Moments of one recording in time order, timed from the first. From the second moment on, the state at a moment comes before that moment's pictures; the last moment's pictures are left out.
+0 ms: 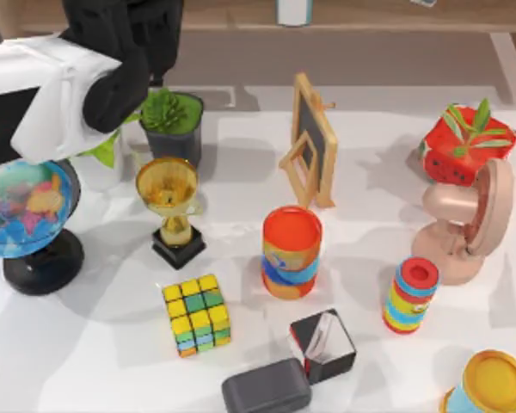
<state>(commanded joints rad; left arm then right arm) -0.54 1.71 1.20 0.52 -0.50 0.01 0.00 0.00 0.00 0.00 0.00 0.00</state>
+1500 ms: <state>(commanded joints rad) -0.68 2.31 1.69 0.64 -0.64 0.01 0.00 0.00 0.00 0.00 0.00 0.00</state>
